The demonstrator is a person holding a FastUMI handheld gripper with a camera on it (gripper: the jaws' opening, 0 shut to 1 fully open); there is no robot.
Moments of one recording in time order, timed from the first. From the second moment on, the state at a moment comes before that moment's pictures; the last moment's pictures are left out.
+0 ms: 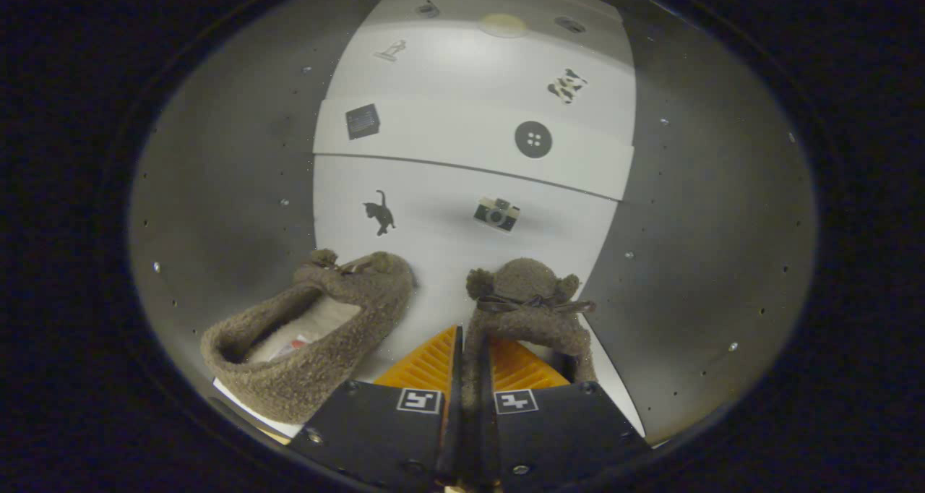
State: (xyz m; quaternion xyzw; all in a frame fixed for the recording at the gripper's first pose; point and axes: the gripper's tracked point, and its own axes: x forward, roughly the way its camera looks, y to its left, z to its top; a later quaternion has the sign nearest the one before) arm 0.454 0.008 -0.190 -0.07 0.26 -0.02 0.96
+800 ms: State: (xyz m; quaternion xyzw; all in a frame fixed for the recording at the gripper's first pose) arm 0.285 0.027 -0.039 -0.06 0.19 0.00 0.98
